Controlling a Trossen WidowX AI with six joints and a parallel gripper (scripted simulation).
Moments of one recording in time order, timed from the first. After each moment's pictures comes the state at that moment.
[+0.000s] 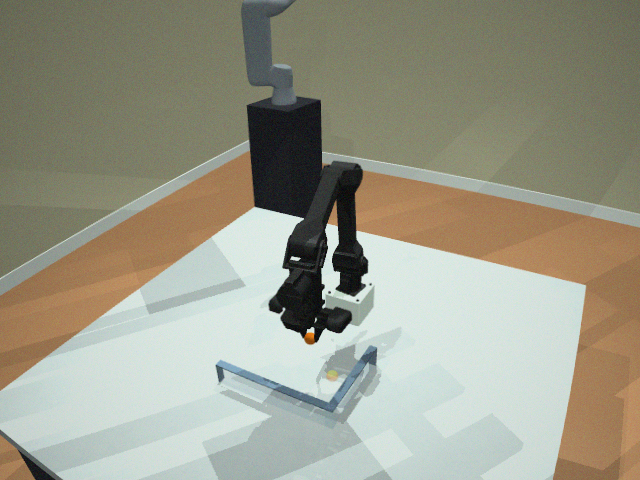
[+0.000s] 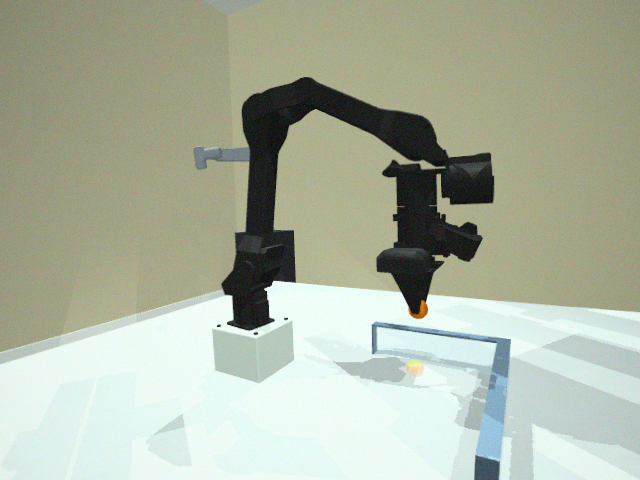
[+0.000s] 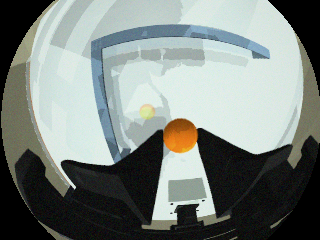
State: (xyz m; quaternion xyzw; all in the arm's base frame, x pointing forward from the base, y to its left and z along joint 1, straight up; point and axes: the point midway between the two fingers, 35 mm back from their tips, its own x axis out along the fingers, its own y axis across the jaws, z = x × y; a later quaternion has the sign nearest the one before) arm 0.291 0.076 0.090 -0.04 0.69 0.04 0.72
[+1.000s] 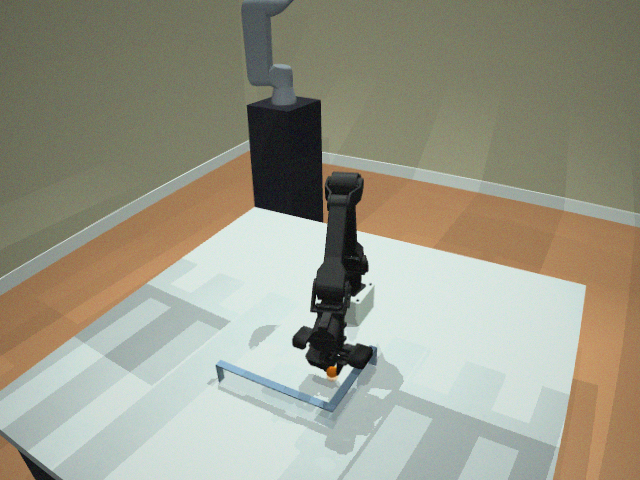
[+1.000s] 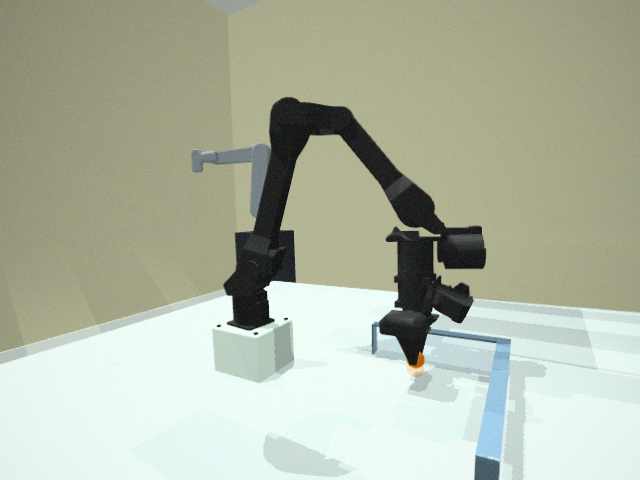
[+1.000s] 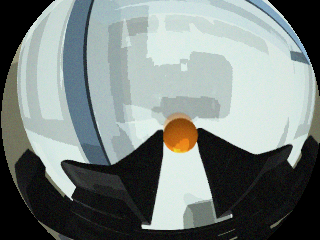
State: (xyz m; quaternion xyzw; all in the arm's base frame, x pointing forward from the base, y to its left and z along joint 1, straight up) arm 0.272 0.122 -0.011 -0.04 0.69 0.05 0.72
